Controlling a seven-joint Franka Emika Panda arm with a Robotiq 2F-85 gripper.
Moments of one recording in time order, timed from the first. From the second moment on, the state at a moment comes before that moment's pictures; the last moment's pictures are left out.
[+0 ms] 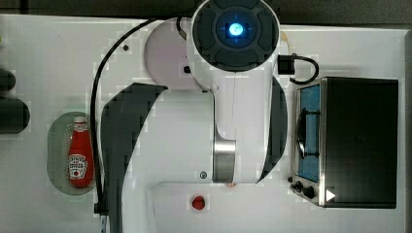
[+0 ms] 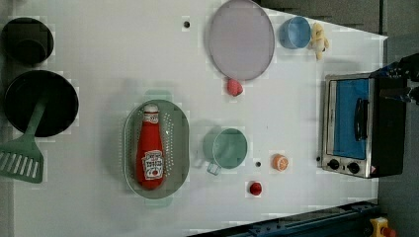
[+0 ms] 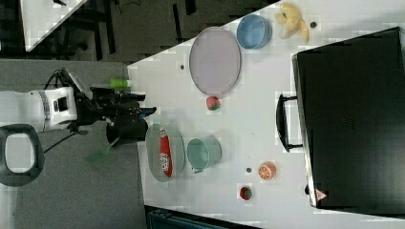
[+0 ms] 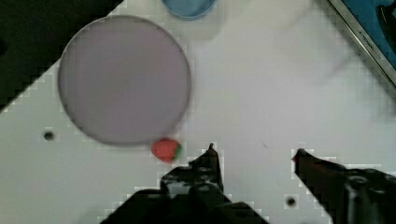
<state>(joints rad) -0.03 0.04 0.03 -1.73 -0.02 0.20 -0.05</state>
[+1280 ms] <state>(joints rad) -0.04 0.12 0.66 -1.75 0.01 0.16 -0.05</state>
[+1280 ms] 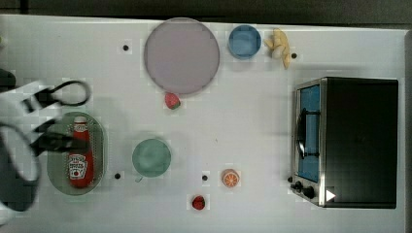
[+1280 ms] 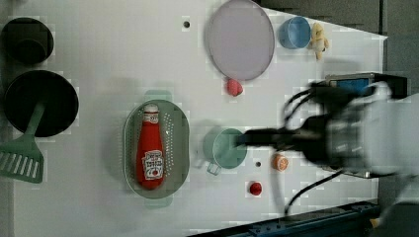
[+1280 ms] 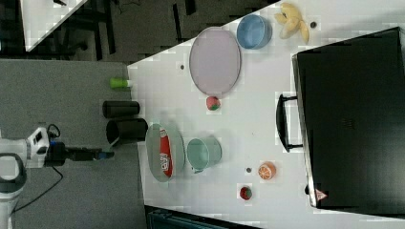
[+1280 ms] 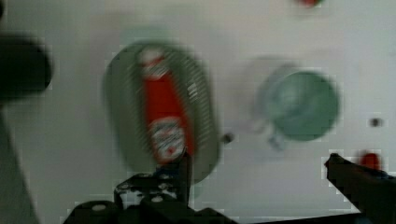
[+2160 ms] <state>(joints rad) 0.05 0.32 0.76 -2.14 -0.13 0.82 0.08</state>
